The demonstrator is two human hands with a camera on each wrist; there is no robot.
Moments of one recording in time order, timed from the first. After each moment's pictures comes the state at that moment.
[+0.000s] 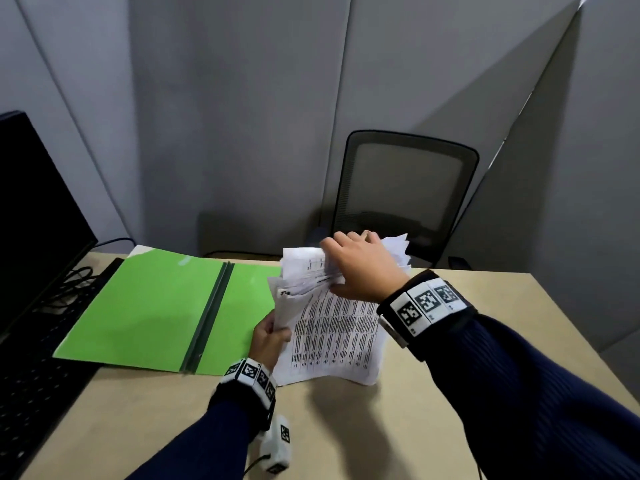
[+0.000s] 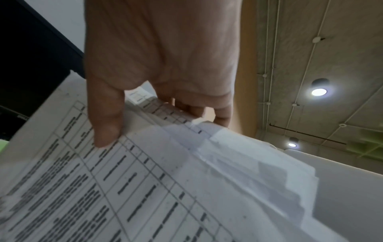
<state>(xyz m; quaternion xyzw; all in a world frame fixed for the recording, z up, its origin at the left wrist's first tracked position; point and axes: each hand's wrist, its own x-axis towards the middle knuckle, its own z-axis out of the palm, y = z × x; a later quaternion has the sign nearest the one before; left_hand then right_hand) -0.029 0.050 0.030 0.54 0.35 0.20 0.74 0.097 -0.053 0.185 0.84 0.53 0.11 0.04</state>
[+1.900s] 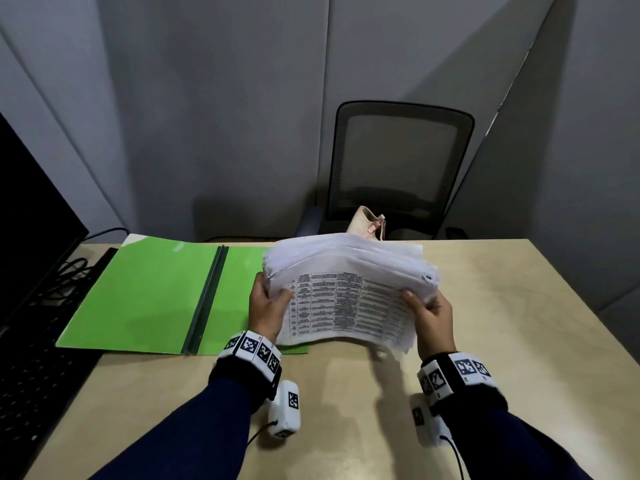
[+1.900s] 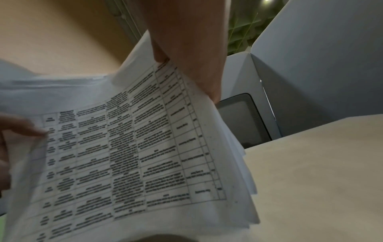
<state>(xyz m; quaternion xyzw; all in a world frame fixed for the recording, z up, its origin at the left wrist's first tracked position) -0.020 0.048 0.042 0.57 0.32 0.25 0.71 0.095 -0.178 0.051 0.64 0.09 -0.06 -0.76</state>
